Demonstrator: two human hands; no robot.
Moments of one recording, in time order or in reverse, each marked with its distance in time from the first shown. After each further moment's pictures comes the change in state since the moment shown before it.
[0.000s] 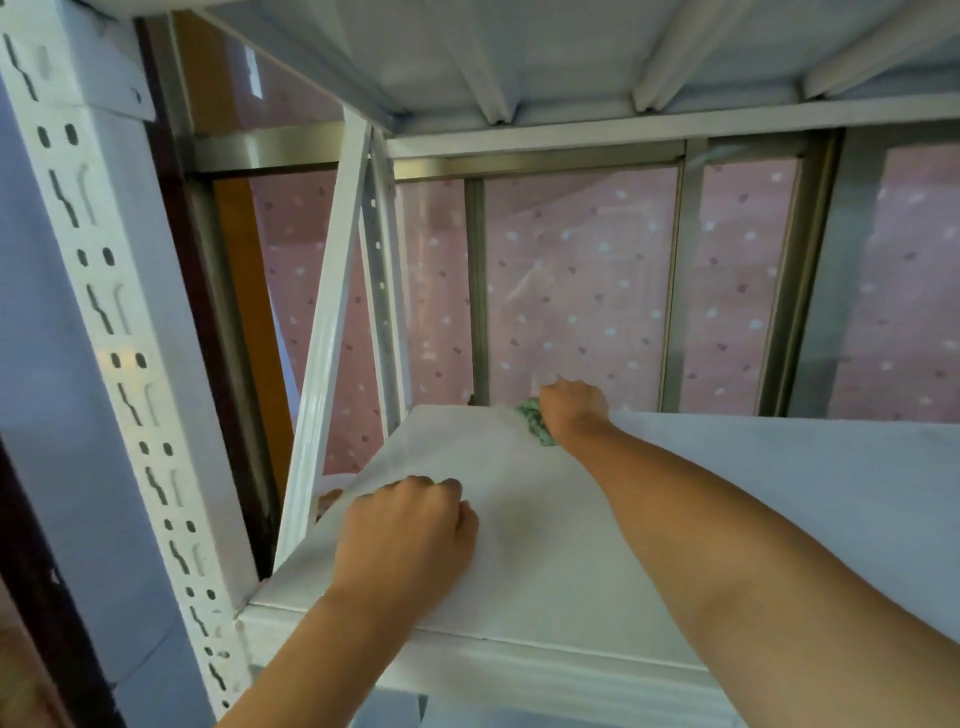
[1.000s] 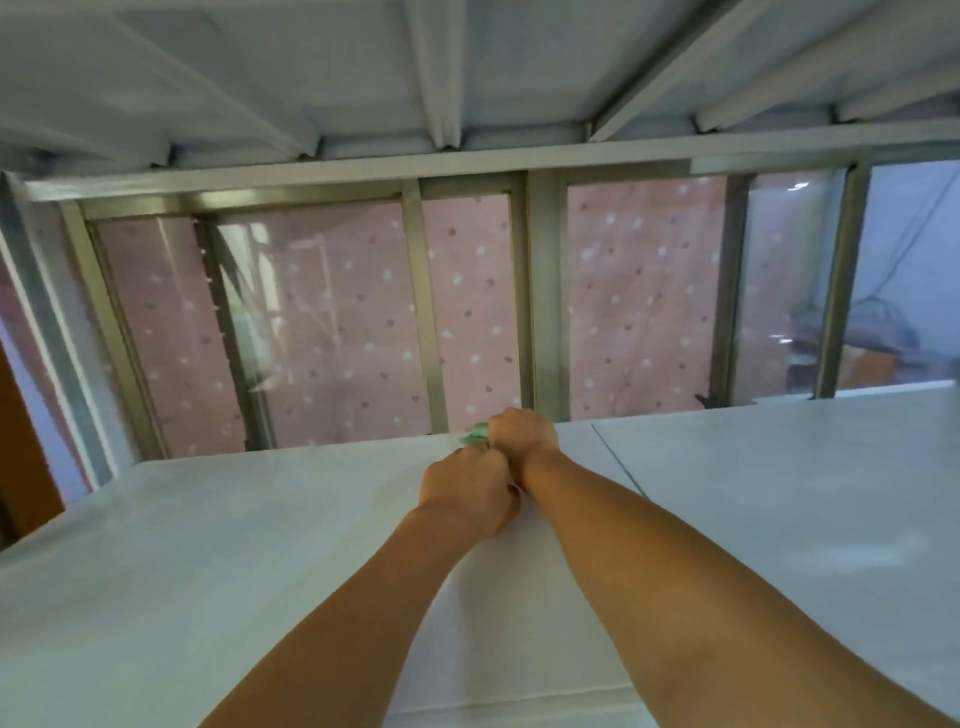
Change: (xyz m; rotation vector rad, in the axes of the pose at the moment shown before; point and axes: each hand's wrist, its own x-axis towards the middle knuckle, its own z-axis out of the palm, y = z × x) left_hand 0.118 0.379 0.067 -0.126 -0.280 0.175; right_hand -0.090 0.304 0.042 0.175 0.000 0.054
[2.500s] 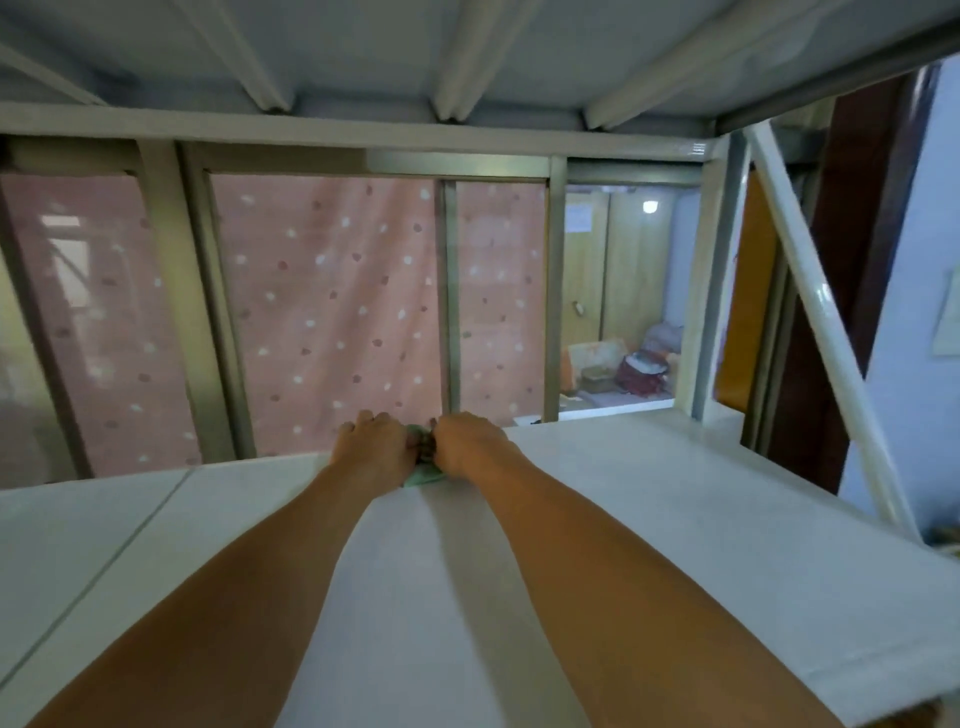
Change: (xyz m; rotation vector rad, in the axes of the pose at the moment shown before) left_hand 0.197 0.373 0.087 0.089 -0.055 0.025; right_hand -0.072 0.441 -0.024 0.120 -0.194 0.177
